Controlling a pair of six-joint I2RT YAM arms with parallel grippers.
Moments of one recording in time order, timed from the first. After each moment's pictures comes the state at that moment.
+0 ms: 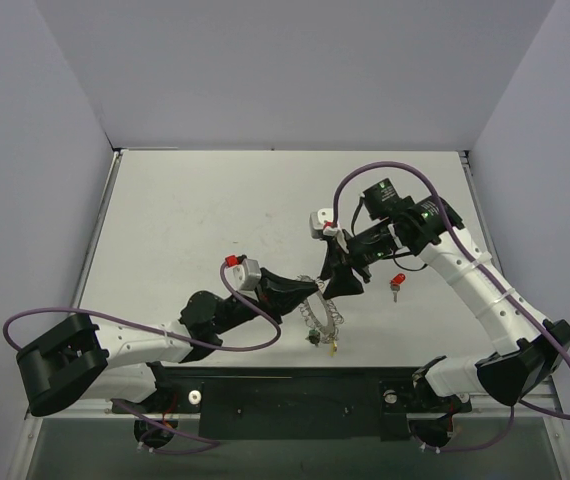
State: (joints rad) left arm -1.04 1.23 0.37 1.23 0.16 -0.36; right arm 0.57 1.34 1.43 -1.20 -0.89 -0.79
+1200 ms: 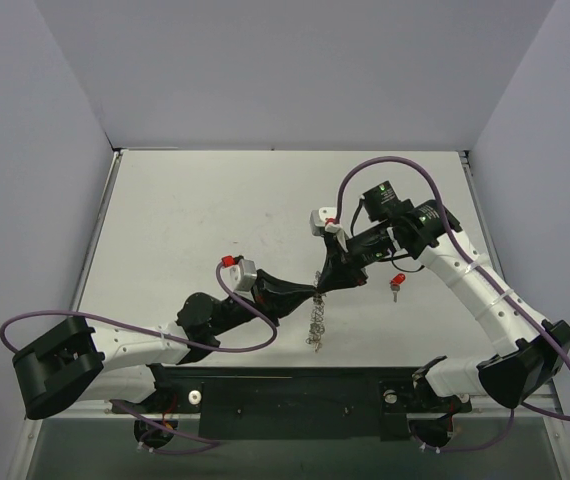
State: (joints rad) left arm -1.04 1.20 0.34 1.24 0.19 -0.41; right arm 0.57 1.33 1.37 -1.12 -0.98 -0.73
